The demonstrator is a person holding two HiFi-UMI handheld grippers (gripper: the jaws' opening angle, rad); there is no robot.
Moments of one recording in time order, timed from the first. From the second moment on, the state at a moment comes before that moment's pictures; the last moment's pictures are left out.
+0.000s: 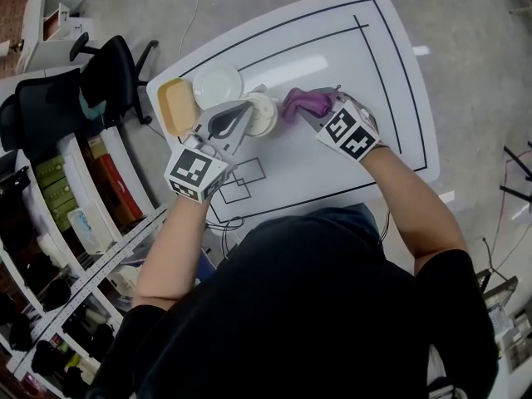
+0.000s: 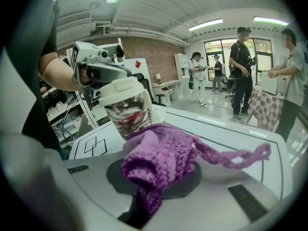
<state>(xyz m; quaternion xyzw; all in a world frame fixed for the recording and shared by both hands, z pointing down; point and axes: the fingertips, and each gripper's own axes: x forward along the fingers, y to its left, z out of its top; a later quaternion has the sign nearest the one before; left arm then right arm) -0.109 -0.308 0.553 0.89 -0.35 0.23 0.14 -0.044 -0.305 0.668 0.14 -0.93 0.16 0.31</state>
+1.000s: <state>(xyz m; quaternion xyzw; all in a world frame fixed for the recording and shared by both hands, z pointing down) -0.108 -0.314 0.551 0.90 -0.36 0.22 0.14 -0.103 -0.345 0.679 0.05 -0.95 0.11 0.30</state>
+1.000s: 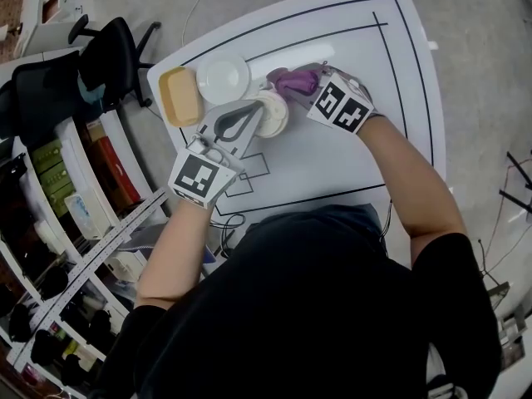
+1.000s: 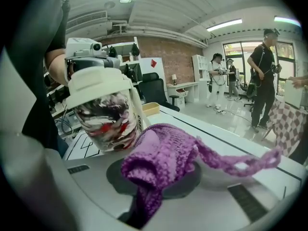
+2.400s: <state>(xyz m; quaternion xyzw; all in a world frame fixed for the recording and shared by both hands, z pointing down) -0.142 -0.246 0.457 0.89 -0.40 0.16 0.14 -0.046 -0.335 0.505 0.24 -0.93 0.10 0.26</state>
